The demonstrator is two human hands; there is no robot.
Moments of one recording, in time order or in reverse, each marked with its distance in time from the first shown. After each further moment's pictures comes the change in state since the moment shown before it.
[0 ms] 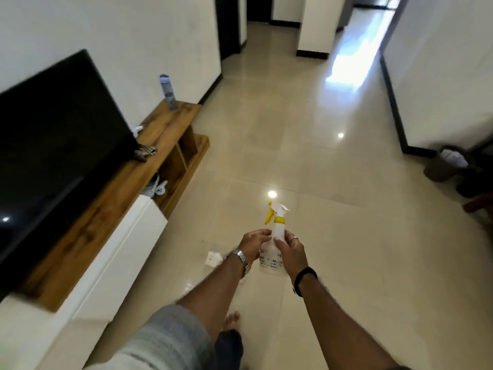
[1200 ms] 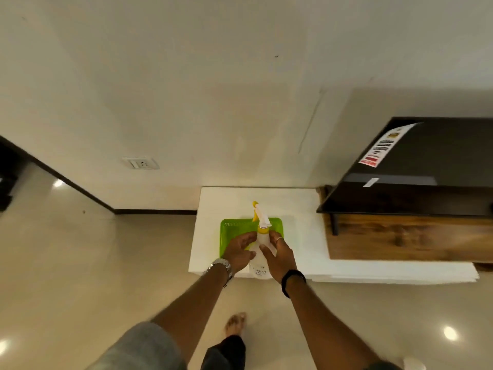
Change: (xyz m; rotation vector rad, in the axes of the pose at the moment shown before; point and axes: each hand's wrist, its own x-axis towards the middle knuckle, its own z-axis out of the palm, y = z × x) left_hand -0.401 -0.323 -0.770 -0.543 0.995 0.105; right_hand -0.404 0.180 0.795 -0.887 -1.271 -0.375
